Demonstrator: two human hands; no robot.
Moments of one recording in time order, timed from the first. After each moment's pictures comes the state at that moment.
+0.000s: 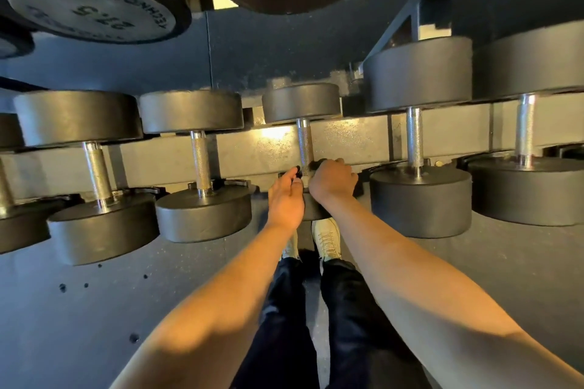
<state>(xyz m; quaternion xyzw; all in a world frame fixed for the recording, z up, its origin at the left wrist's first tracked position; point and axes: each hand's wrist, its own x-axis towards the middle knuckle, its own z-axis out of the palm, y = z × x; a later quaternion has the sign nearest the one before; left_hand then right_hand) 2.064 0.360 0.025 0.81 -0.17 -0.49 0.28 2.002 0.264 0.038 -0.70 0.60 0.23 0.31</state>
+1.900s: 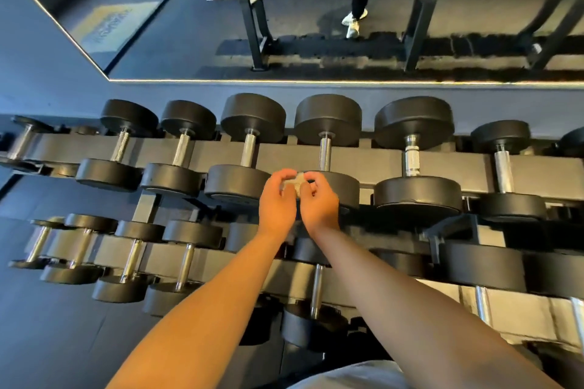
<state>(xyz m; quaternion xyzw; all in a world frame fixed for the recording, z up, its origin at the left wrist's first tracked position) 2.354 0.348 0.367 0.80 -0.24 -0.18 0.52 2.287 0.290 0.360 -0.64 0.43 -0.27 0.57</state>
